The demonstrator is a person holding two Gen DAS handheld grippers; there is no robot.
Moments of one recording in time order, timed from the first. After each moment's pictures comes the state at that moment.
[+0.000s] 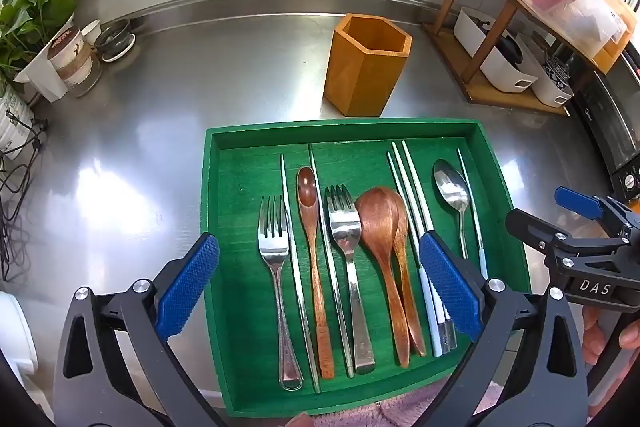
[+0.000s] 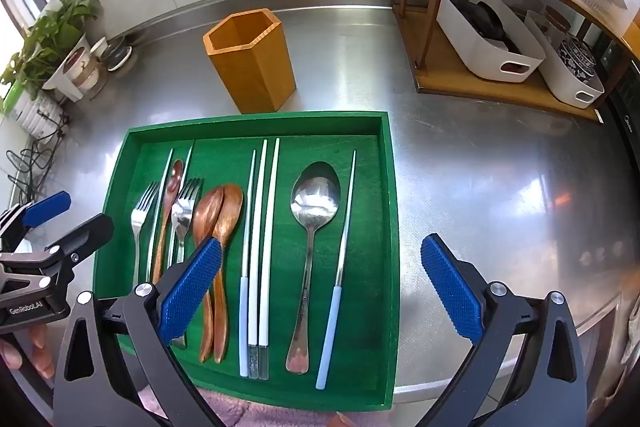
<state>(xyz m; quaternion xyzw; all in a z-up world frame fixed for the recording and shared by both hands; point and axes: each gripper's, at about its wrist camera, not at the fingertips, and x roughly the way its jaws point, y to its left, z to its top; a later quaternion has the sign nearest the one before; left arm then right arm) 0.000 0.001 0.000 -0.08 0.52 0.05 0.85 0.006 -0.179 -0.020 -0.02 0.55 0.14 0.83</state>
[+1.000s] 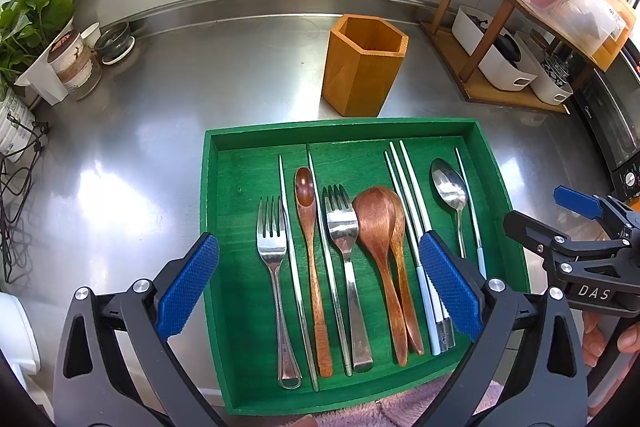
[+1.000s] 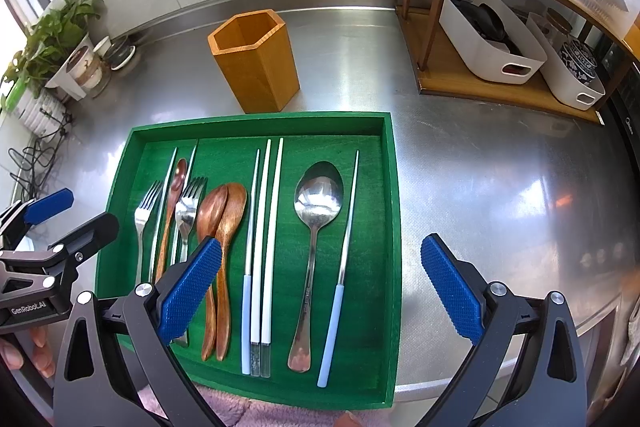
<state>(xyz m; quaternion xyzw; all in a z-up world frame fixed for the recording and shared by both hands) 0.000 -0.004 0.002 -0.08 0.52 0.04 0.85 0.004 -0.177 -0.019 -0.02 0.54 0.14 0.83</state>
